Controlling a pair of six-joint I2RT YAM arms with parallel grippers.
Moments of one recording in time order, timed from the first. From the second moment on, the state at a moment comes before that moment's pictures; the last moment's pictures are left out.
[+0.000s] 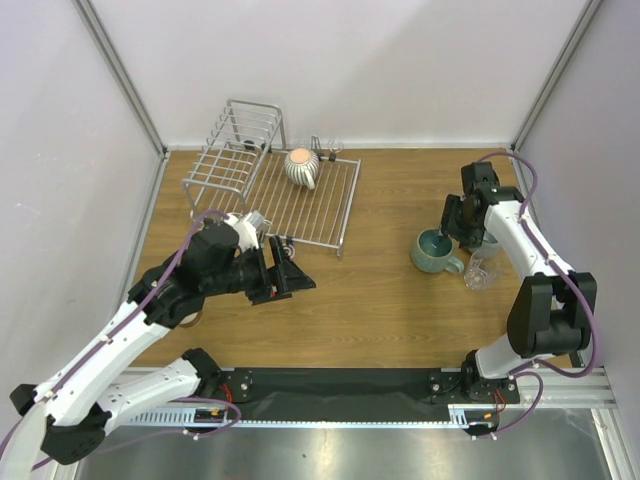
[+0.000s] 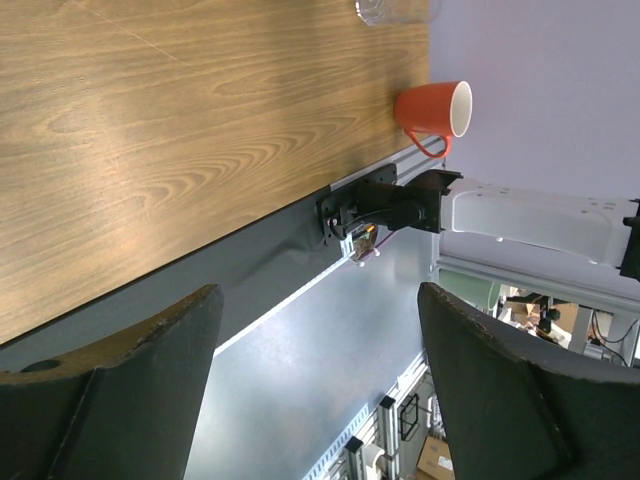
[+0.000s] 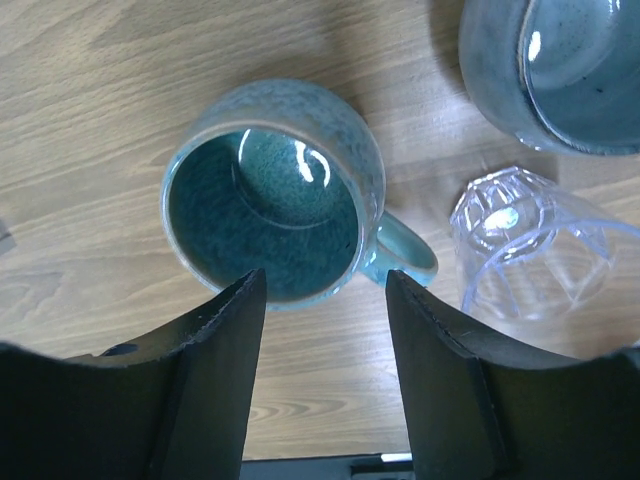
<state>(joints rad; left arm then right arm) -0.74 0.83 1.04 -0.80 0.28 -0.98 0.07 1.52 1.24 -0.85 0.03 0.33</state>
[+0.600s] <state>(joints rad) -0.75 0.86 1.04 -0.80 0.29 -0.97 0.06 1.63 1.22 -0.78 0.04 0.31</state>
